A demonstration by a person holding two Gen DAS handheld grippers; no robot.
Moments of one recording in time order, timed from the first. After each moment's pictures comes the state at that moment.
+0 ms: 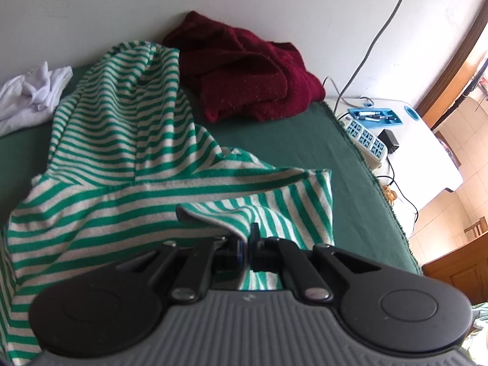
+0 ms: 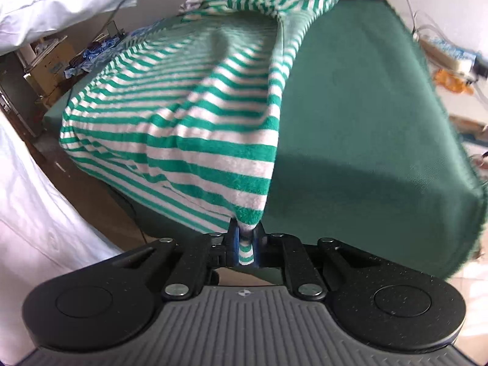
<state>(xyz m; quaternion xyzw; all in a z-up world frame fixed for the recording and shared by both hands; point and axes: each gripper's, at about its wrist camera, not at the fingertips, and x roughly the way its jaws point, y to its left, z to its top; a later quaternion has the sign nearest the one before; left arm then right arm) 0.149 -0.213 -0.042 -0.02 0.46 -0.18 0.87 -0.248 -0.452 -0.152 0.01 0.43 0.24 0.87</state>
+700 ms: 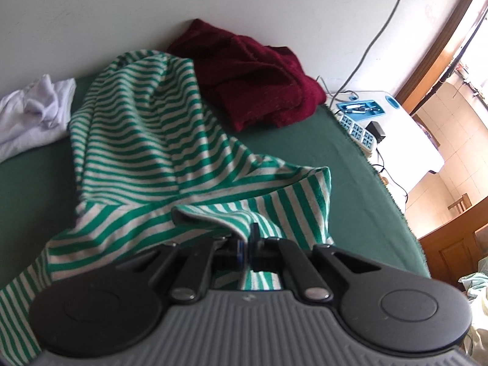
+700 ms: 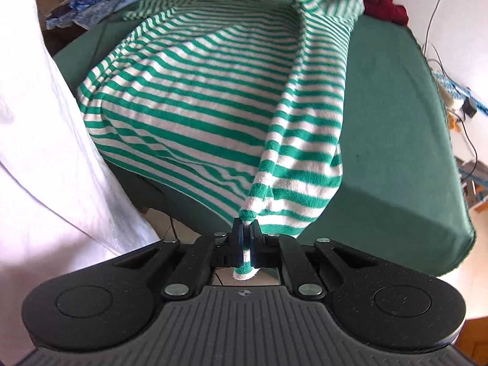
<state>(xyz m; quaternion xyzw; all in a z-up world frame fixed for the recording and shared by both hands) 0.169 -0.131 -0.026 -0.01 0.48 -0.24 0.85 -0.260 -0.312 -0.104 -0.09 0.49 0.16 0.85</state>
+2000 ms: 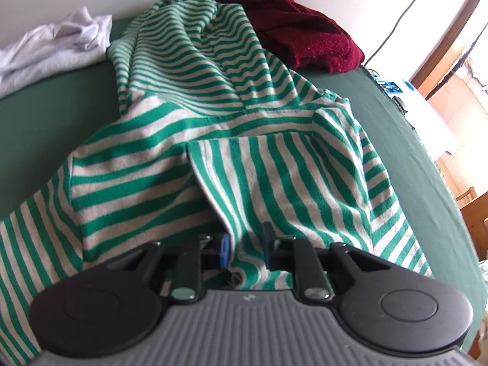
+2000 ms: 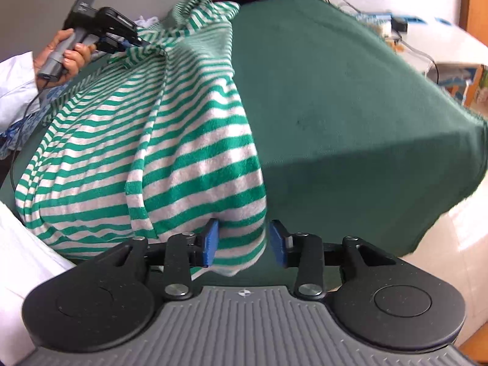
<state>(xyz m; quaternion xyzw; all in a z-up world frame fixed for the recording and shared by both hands) 0.138 -0.071 -0.104 0.00 0.49 -0.23 0.84 -0.249 -0.357 -0.146 0.12 0.43 0.03 0.89</state>
